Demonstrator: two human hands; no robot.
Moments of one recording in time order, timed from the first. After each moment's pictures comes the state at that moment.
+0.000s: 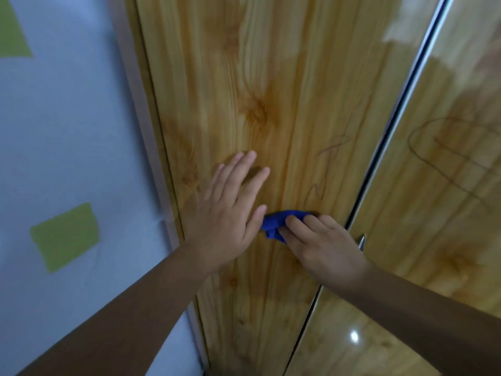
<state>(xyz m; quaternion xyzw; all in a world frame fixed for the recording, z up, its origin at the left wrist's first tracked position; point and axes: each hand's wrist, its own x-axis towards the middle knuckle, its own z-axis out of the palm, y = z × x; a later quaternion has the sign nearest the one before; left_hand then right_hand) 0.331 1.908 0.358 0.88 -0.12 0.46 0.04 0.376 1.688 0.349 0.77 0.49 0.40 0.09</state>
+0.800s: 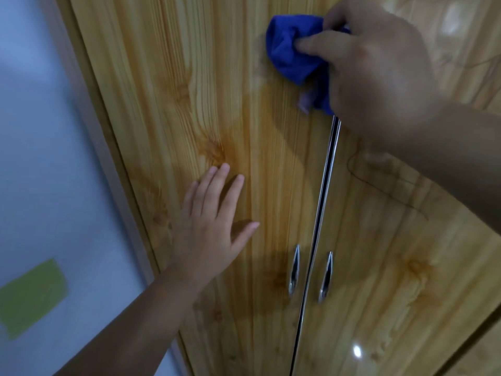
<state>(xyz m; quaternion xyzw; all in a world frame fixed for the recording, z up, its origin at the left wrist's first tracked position) 0.348 1.890 0.392 0.87 -0.07 0.48 -0.04 0.393 1.652 0.609 0.77 0.36 0.53 -0.08</state>
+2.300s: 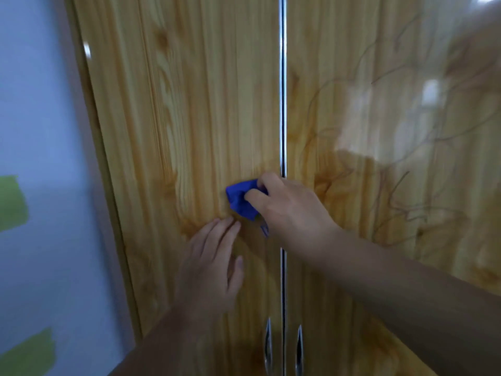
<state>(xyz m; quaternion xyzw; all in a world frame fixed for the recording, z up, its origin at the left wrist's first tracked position) 0.341 1.825 0.468 0.86 -0.08 0.50 0.02 0.370 1.643 0.589 0.80 0.41 0.43 0.00</state>
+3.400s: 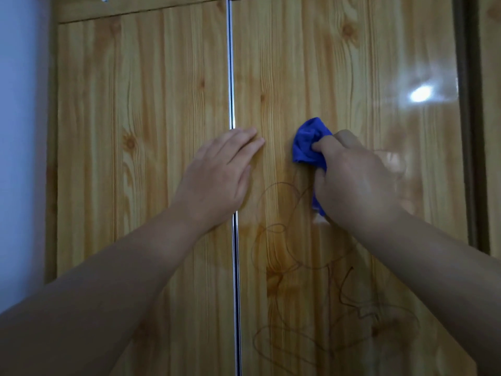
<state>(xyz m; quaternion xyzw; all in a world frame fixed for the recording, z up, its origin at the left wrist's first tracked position) 0.407 1.750 0.745 0.72 -0.20 0.66 -0.11 0.387 1.517 0.741 0.76 0.19 0.61 -0.13</state>
